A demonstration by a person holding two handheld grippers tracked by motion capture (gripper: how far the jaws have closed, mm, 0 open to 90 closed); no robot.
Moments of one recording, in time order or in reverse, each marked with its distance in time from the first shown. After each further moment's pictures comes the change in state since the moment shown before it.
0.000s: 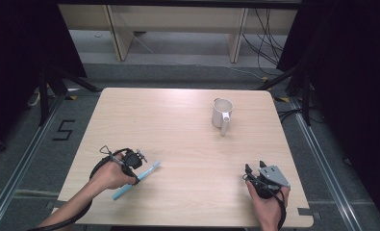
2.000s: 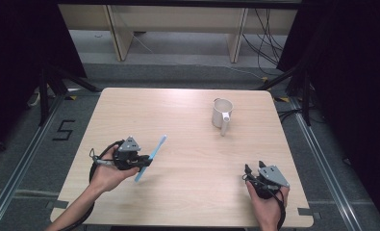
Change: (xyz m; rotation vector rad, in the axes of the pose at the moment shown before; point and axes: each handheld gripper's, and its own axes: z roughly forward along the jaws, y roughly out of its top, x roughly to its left) left arm 0.002 -0.006 -0.023 -0.636 -0.026 -0.025; right arm 0.000 0.000 0.001 -0.001 0.020 -0.016
